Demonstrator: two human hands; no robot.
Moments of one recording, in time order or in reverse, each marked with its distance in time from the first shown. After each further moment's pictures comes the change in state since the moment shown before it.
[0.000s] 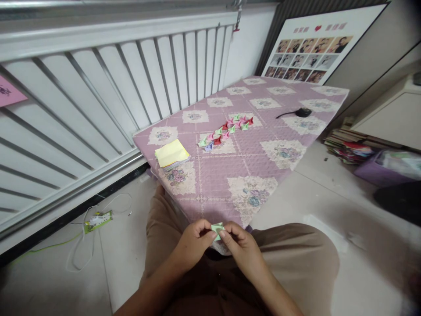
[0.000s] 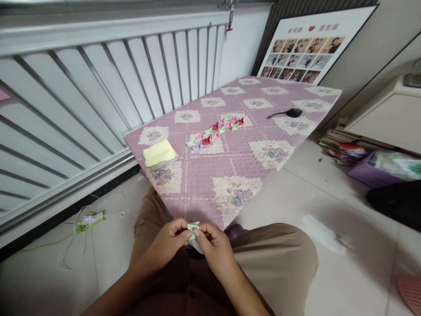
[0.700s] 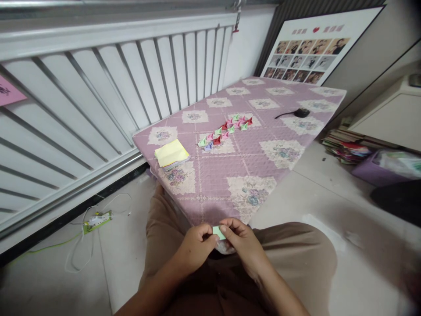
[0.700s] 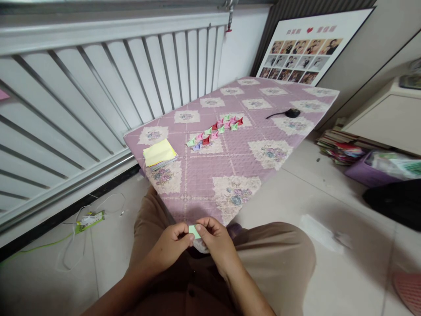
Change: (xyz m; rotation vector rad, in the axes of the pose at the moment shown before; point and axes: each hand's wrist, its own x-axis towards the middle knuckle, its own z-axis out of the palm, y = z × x) left_hand -0.005 0.007 0.006 0.182 0.013 -0.035; right_hand 0.006 0.004 -0.001 0.268 0.062 0.296
